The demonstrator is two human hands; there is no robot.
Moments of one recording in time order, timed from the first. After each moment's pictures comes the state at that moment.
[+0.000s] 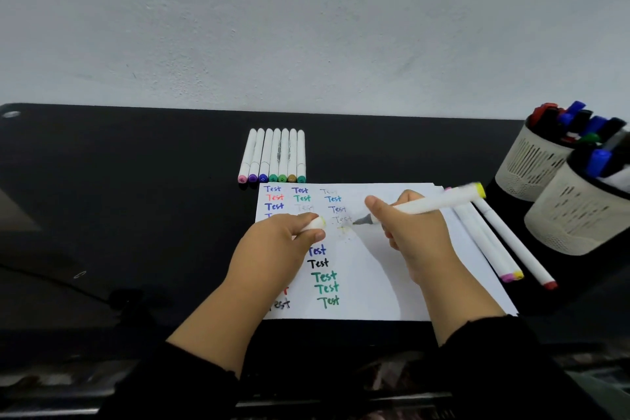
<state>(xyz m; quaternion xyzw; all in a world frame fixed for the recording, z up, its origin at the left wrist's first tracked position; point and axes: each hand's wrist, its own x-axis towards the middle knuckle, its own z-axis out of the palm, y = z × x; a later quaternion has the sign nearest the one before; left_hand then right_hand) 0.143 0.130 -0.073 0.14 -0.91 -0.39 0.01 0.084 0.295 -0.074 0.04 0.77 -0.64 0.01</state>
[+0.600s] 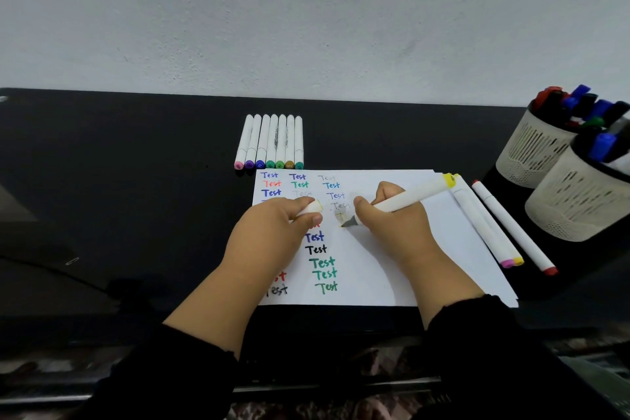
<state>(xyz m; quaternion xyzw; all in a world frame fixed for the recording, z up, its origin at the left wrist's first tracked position) 0.139 0.129 -0.077 0.14 -0.92 -0.37 0.01 0.079 0.287 -0.093 -0.05 0.86 -0.50 -0.03</state>
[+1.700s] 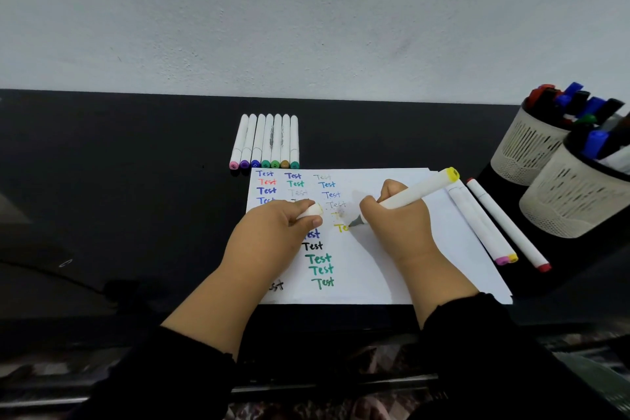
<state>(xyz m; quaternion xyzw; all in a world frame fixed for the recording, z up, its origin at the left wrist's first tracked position) 0.139 0.132 -0.080 0.12 -0.92 -0.38 0.01 0.083 0.290 -0.089 -0.01 0.84 -0.53 -0.06</state>
